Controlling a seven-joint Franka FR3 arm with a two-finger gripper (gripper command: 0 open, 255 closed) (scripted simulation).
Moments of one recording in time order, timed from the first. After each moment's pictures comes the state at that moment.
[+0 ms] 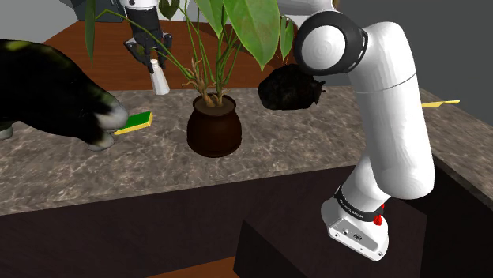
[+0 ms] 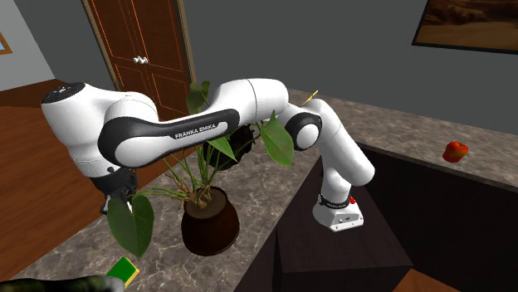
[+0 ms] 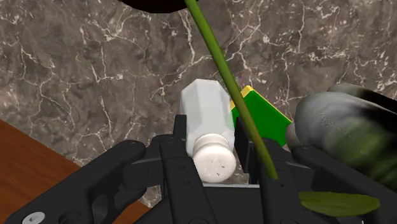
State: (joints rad) arm 0.26 0.66 0.17 -0.88 -0.18 1.52 0.39
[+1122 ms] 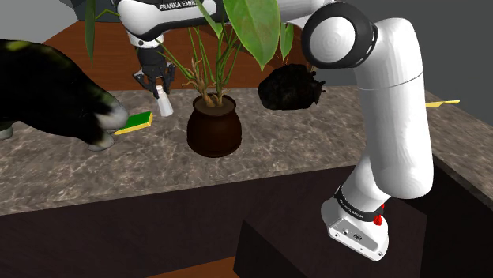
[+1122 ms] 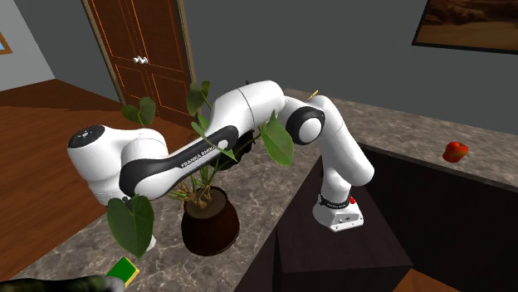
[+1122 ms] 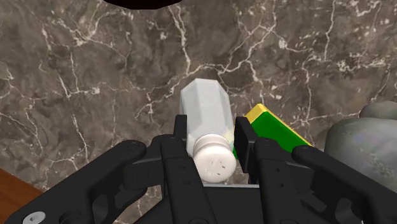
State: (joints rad) arm 0.23 0.60 0.17 -1.20 -0.18 1.79 0.41
